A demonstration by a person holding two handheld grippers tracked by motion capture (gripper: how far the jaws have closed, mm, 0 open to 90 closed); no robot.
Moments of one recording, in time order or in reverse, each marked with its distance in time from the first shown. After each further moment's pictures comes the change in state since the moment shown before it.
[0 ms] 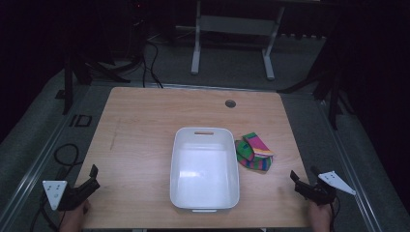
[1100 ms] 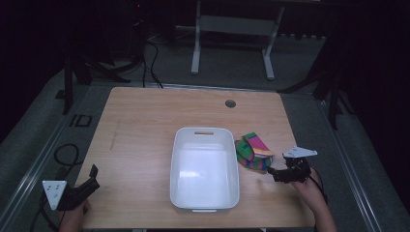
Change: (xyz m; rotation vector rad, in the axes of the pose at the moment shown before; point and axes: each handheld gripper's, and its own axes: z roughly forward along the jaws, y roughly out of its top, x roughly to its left) left arm 0.001 0.000 0.000 0.000 -0.005 -0.006; right arm 0.048 0.058 0.063 0.374 0.252 -0.292
